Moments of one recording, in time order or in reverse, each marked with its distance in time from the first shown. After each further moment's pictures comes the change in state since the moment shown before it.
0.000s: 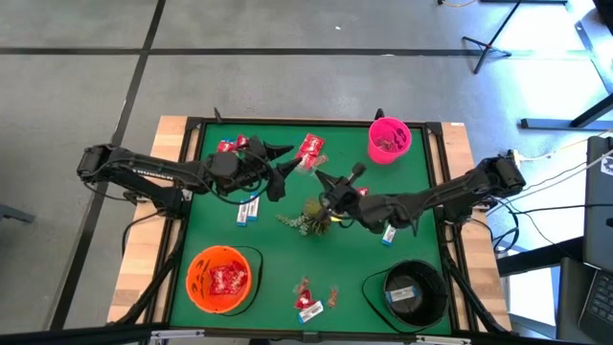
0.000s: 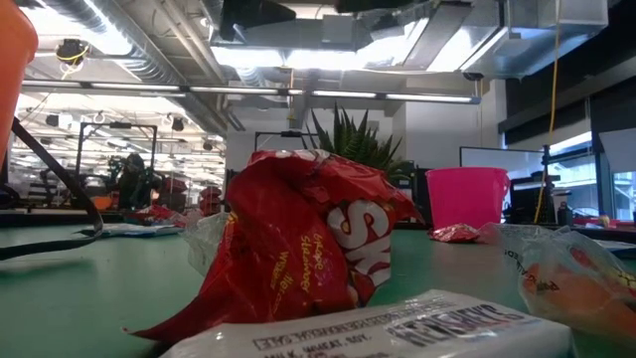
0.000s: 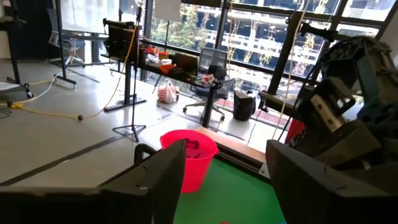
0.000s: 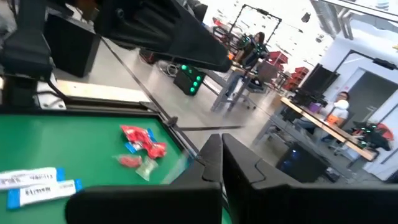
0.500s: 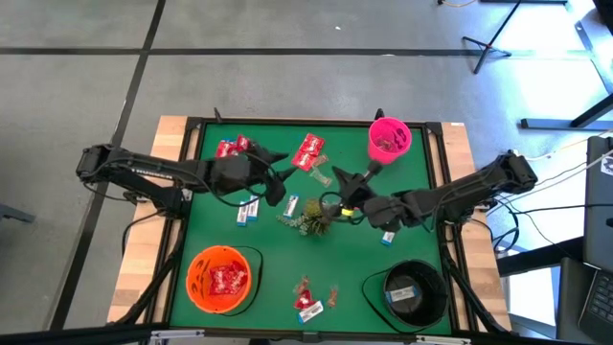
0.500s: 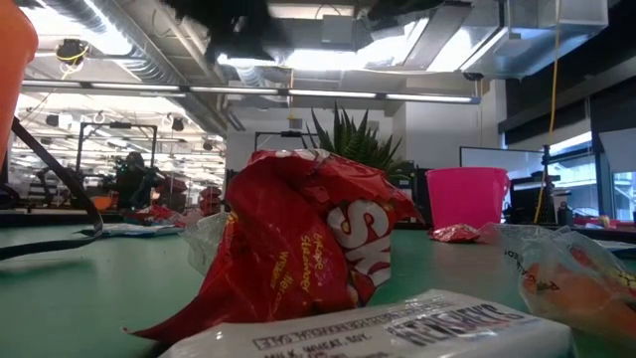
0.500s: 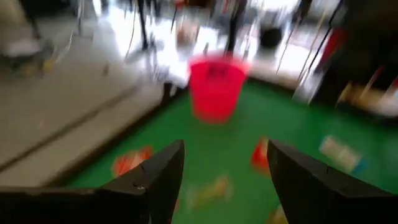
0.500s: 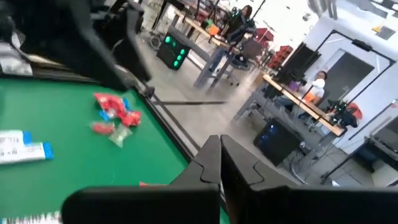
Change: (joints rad) left arm 0.022 -0.008 0.000 -0.377 0.007 -0.049; right arm 0.025 -0.115 0.000 -0.347 0.113 0.163
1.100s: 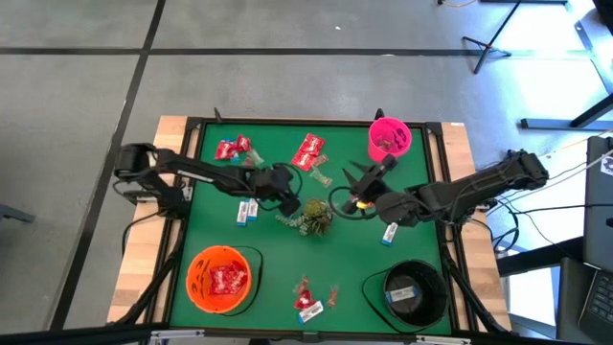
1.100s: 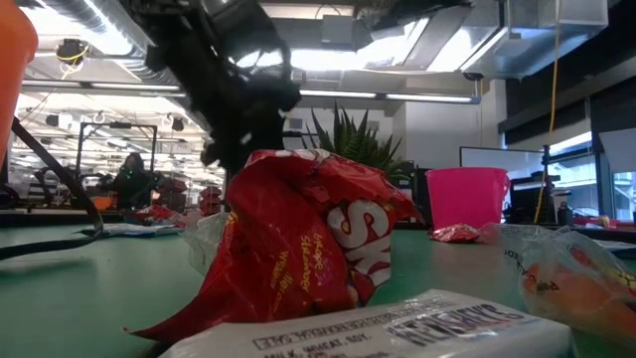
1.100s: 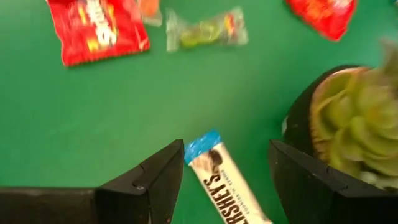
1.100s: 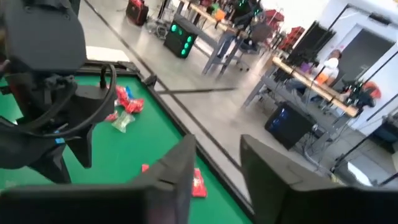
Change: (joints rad) left arm 0.084 0.375 0.000 -0.149 0.305 -0.367; right arm 0.000 -0.128 0.000 -0.277 -0.029 0.210
